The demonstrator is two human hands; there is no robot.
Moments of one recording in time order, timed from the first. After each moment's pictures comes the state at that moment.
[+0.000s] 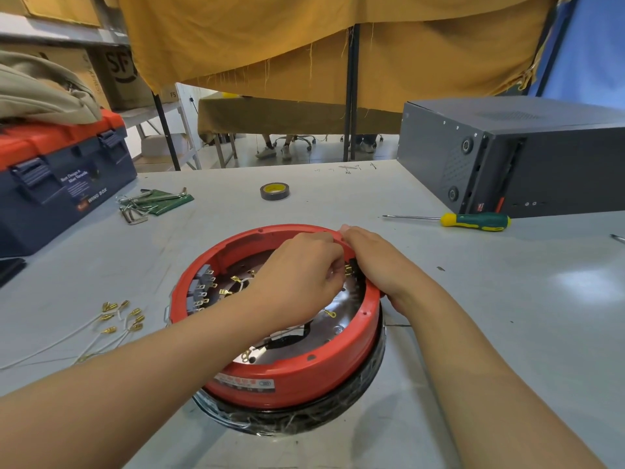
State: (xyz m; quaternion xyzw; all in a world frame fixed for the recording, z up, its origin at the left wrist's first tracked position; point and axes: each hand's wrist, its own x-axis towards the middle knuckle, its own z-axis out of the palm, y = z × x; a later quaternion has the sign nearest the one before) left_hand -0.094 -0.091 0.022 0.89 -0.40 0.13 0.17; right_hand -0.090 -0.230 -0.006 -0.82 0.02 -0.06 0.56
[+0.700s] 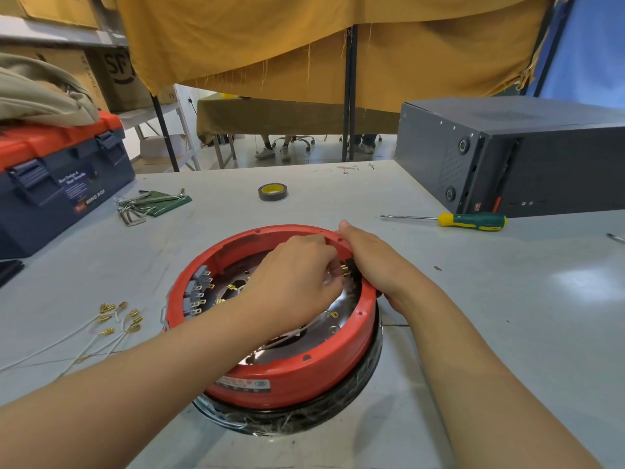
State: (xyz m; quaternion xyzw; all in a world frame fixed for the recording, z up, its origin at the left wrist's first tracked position) left_hand -0.098 -0.089 0.020 0.90 -0.38 0.13 0.18; right_hand -0.090 -0.232 -0.005 -0.81 0.03 -0.03 0.58
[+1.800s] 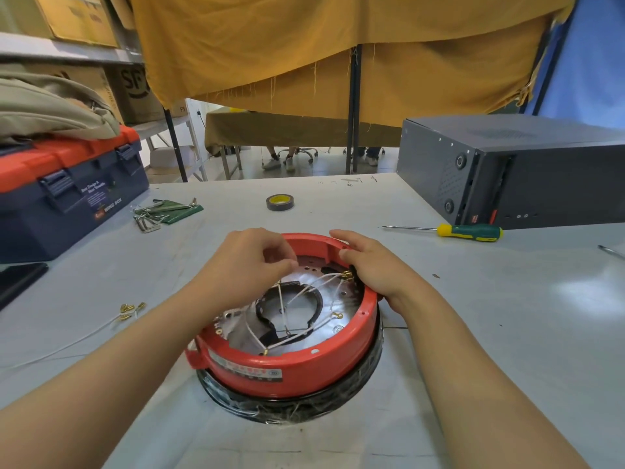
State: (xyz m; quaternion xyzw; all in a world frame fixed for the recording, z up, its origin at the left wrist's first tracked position) left_hand -0.083 -0.035 0.037 0.92 -0.26 0.10 0.29; right_hand -0.089 -0.232 -0.004 -0.83 0.02 -0.03 0.56
